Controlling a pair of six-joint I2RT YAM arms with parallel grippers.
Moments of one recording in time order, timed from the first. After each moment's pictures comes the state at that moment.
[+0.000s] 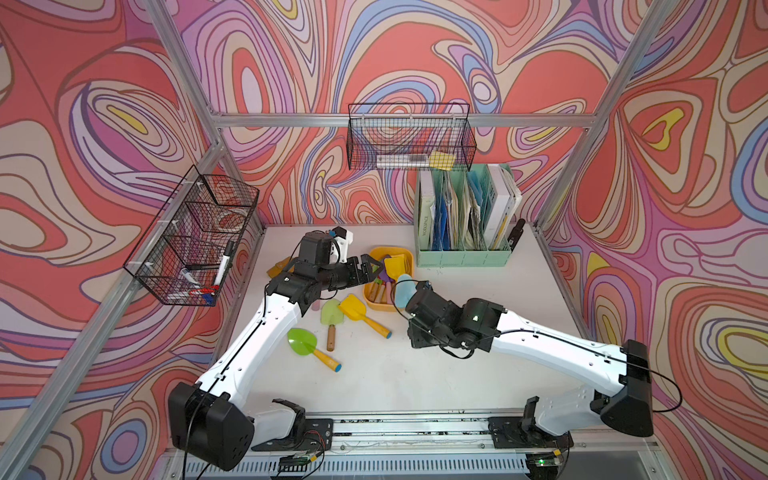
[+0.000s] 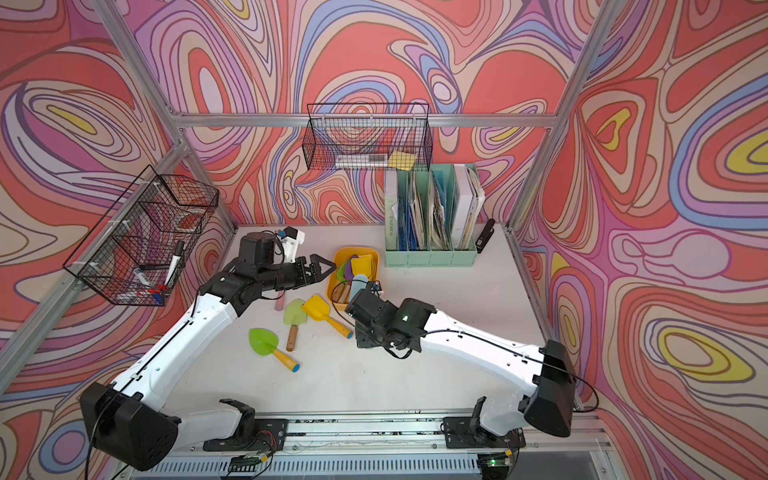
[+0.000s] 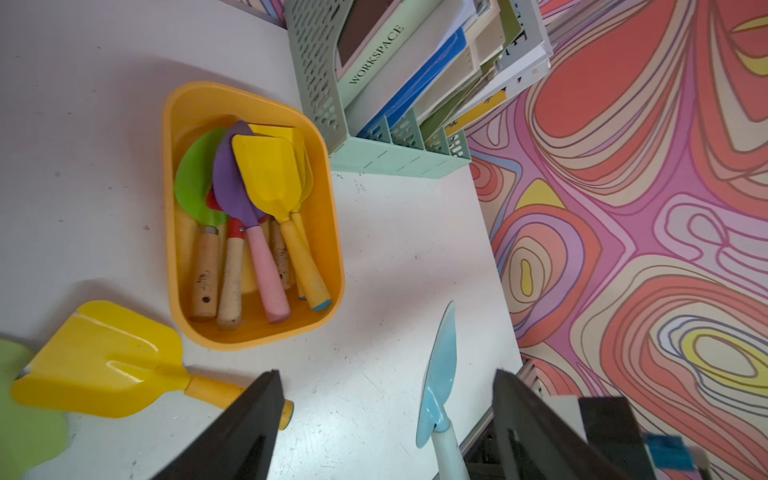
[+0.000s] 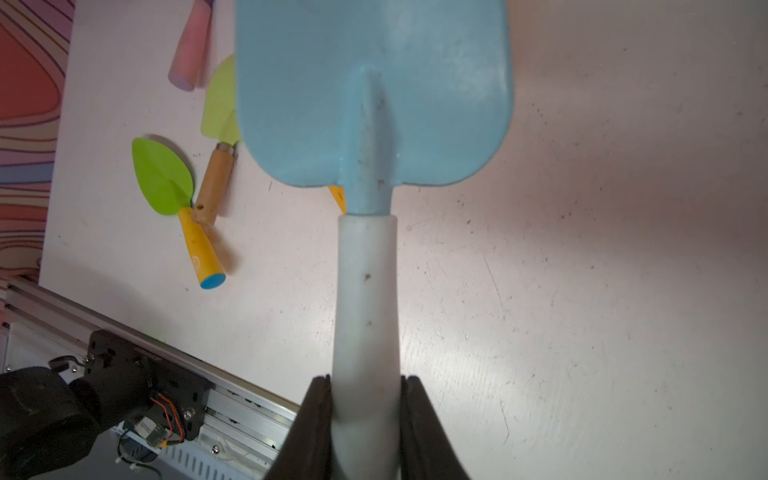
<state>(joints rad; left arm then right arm) -0.32 1.29 1.18 -0.49 0.51 -0.58 1.02 1.42 1.31 -0.90 0.16 0.80</state>
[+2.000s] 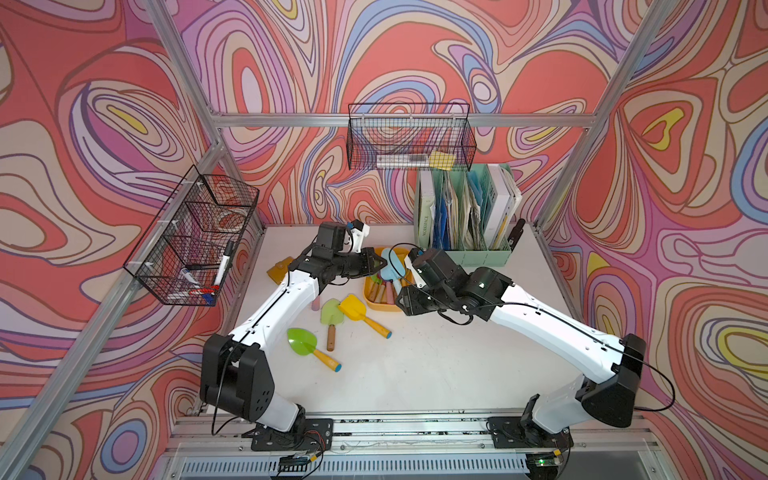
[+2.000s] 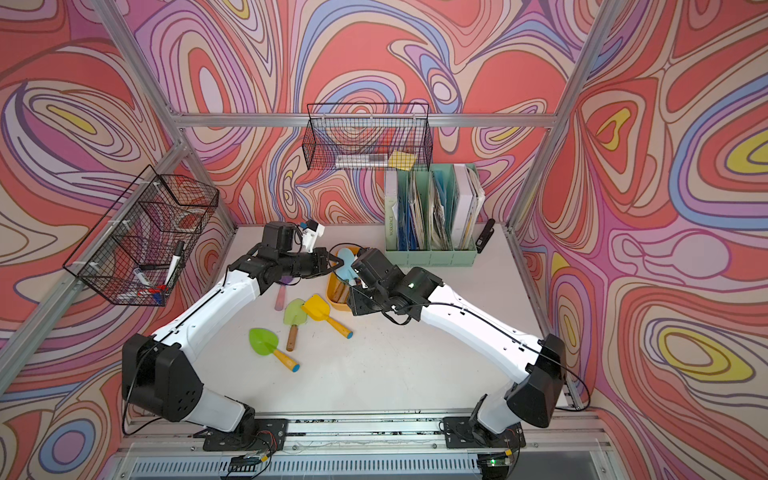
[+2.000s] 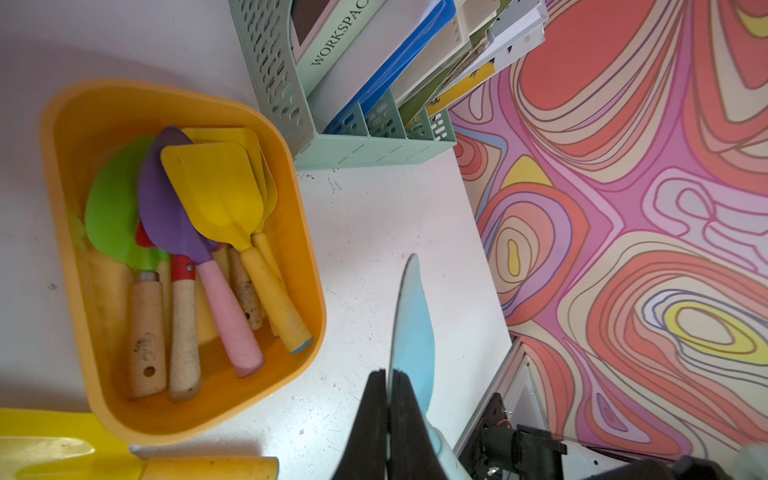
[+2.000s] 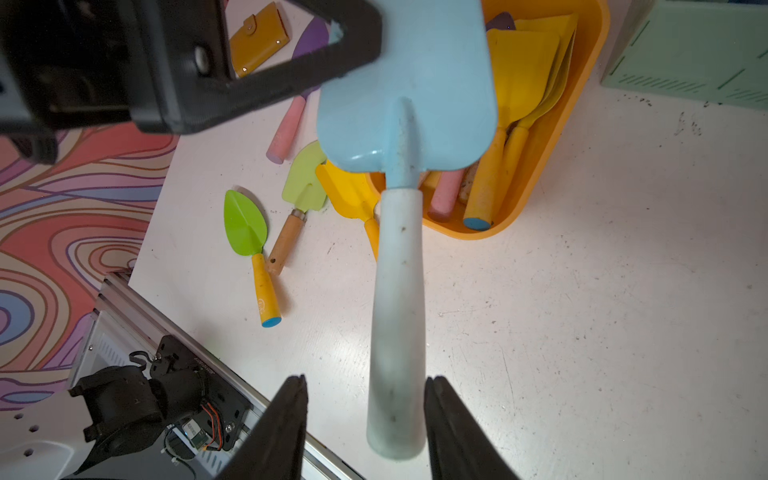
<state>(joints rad) -0.32 1.54 1.33 -0.46 0.60 -0.48 0.88 1.51 1.53 -0.88 0.01 0.56</state>
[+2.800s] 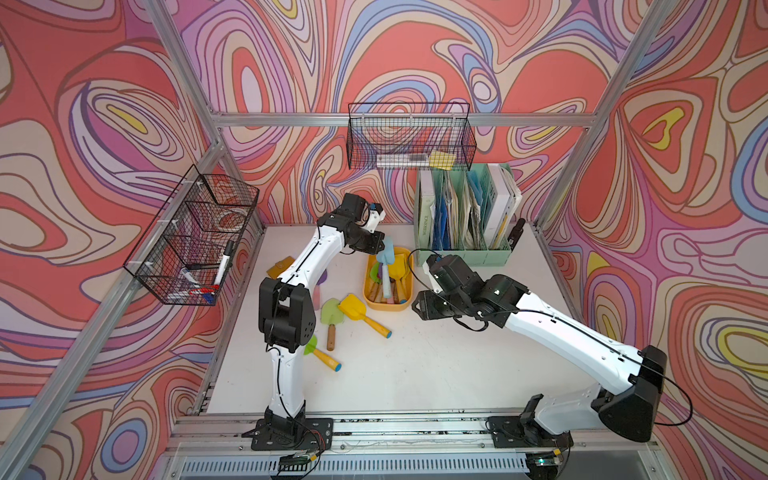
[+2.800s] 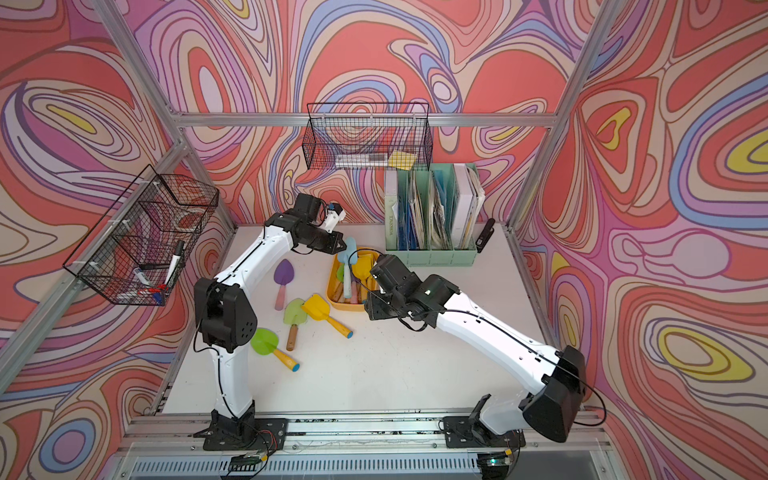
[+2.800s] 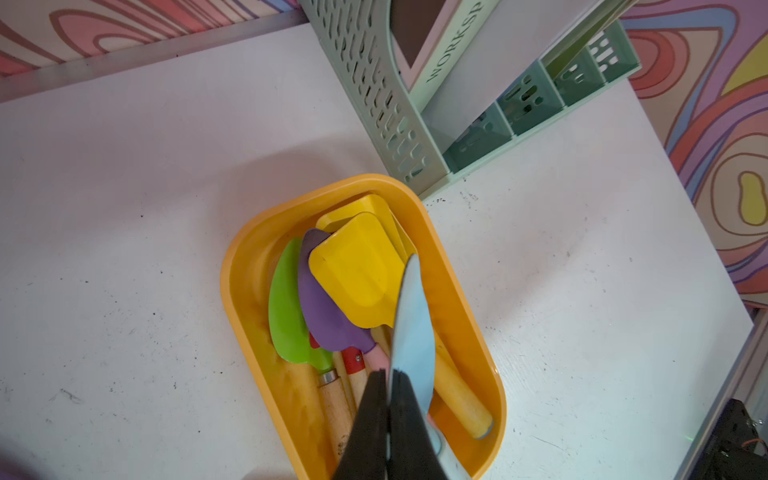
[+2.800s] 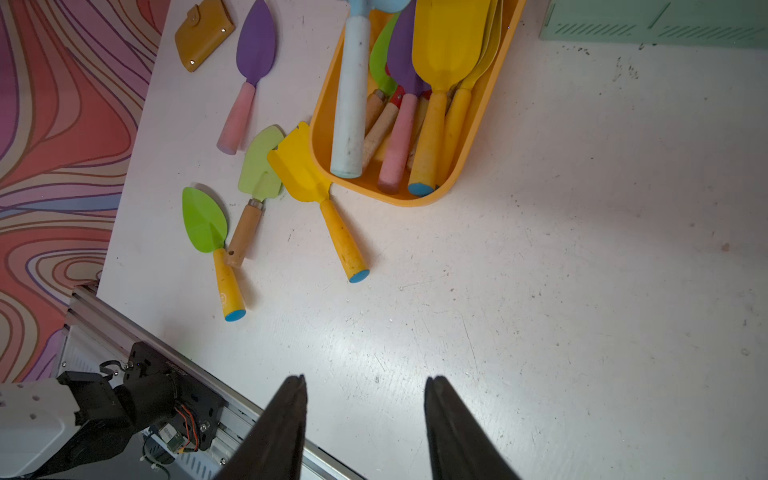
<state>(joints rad) -0.30 2.08 1.97 -0.86 0.39 0.01 0.82 1.40 1.35 -0.87 0.01 0.59</state>
